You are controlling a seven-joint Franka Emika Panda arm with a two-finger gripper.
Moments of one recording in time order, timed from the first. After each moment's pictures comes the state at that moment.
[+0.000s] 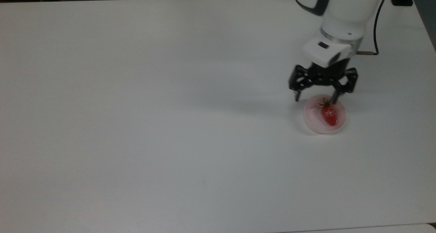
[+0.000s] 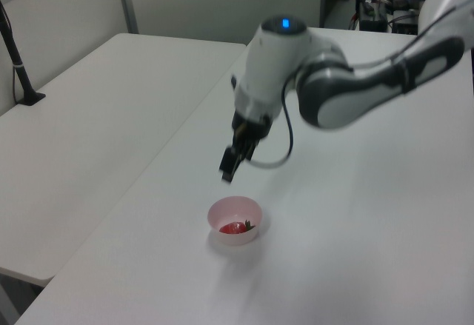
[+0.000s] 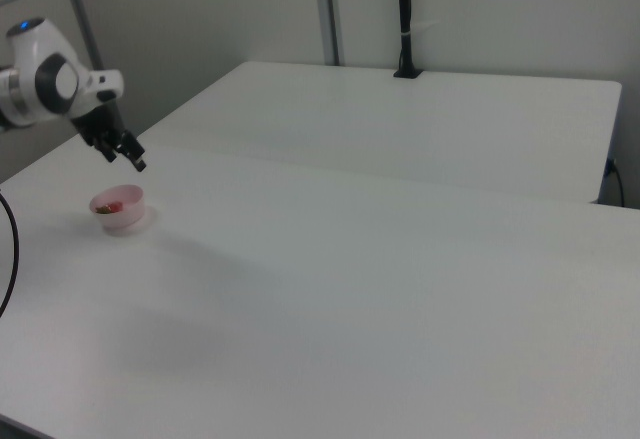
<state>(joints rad) 0.73 0.58 -0.28 -1.33 0.00 2.15 0.57</state>
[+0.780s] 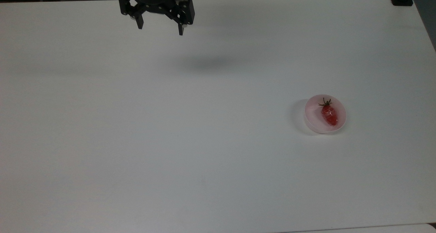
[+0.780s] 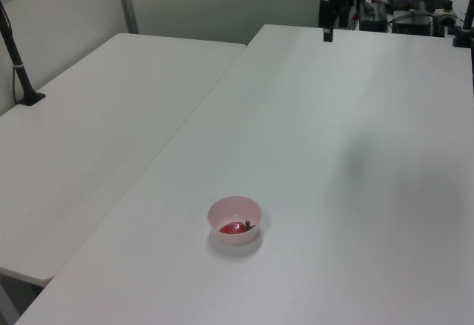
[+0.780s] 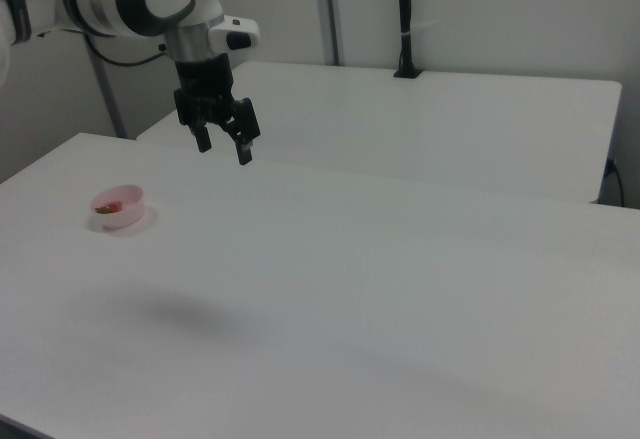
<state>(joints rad) 0.16 0.13 -0.19 -1.53 0.00 1.66 0.10</state>
